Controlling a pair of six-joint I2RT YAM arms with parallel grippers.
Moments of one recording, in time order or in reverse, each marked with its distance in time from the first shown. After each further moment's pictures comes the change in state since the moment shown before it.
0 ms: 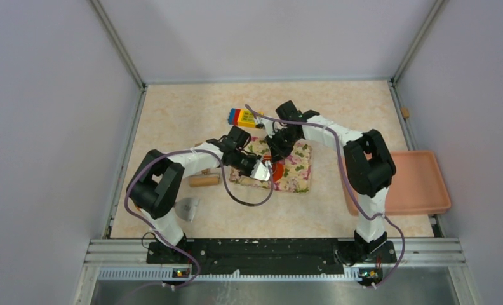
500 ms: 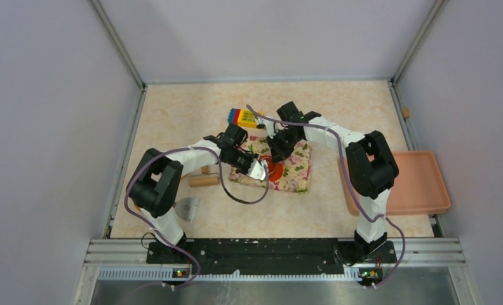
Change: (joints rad) left arm 0.041 0.010 0.032 -0.071 0.023 0.108; right arm 0.000 -0.024 -0.031 0.019 0.004 0.014
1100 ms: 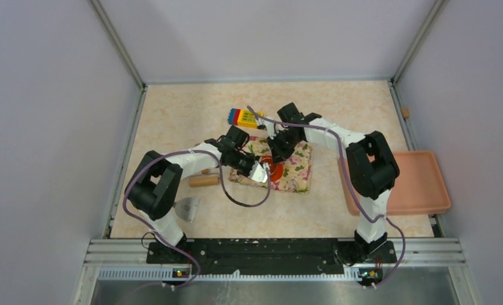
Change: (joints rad) left arm -0.024 -0.018 -0.030 0.040 -0.019 -0.027; right arm 0.000 -0.010 -0.029 0.031 0.010 0.008
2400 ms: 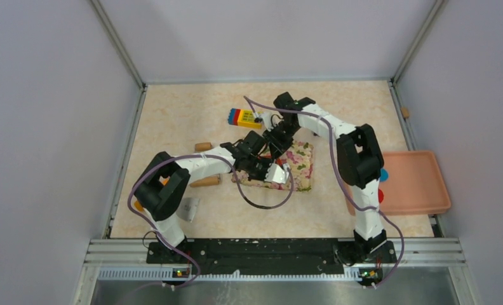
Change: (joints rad) left arm -0.179 0.028 0.060 0.023 -0.230 -0.320; right arm -0.018 0.175 0.298 -0.283 -0.060 -0.029
